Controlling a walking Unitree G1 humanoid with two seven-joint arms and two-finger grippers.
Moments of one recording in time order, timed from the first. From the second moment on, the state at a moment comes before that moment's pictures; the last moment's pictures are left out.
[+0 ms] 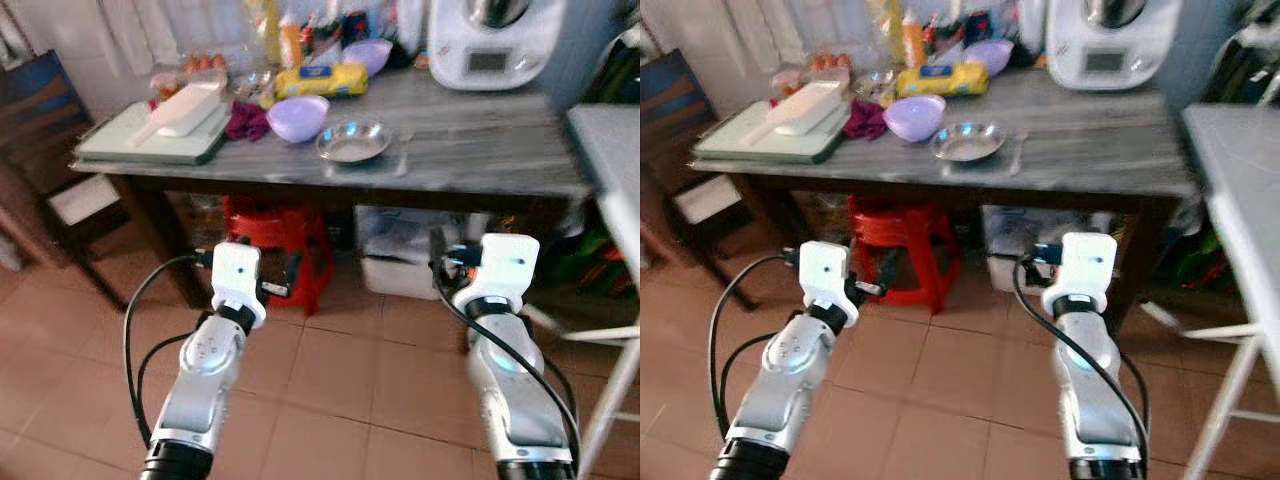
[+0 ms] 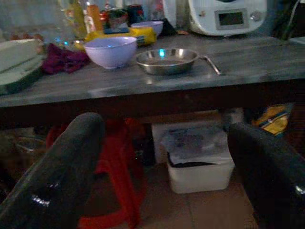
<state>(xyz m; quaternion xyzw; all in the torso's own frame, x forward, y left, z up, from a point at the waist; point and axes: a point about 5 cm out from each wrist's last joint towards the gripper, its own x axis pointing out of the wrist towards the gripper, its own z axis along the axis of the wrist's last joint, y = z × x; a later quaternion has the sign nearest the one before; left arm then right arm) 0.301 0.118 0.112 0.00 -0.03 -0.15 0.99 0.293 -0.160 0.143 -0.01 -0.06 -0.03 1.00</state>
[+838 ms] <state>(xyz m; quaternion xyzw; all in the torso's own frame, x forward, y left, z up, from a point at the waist) 0.300 0.110 0.121 -0.01 -0.04 -0.16 0.99 0.294 -0.163 0.145 -0.01 -0.06 -0.04 1.00</state>
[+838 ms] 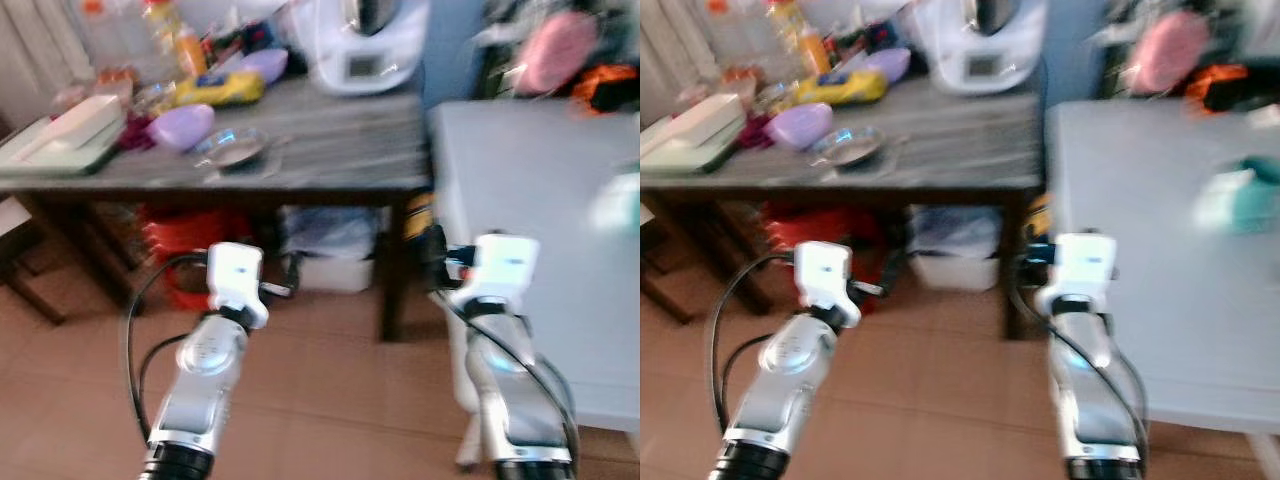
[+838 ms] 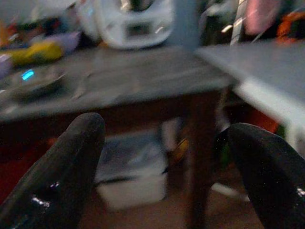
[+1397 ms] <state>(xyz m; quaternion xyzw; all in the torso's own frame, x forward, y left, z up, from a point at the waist) 0.300 0.109 0.126 -0.02 -0.04 -0.16 0.99 0.292 -0.160 0.142 -0.01 -0.06 -0.04 1.00</state>
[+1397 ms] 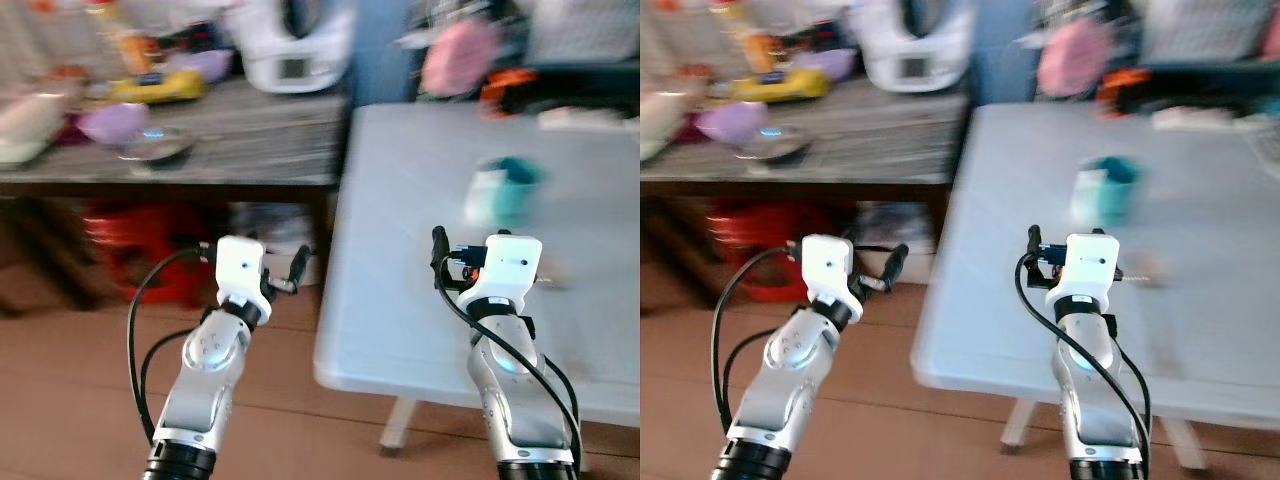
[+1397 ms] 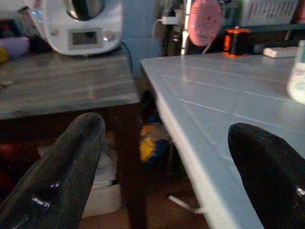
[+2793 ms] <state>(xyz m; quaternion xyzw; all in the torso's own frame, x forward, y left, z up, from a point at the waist) 0.277 0.113 0.098 0.03 0.02 -0.28 0.96 0.279 -0.144 0.124 0.04 0.02 -0.03 1.00</state>
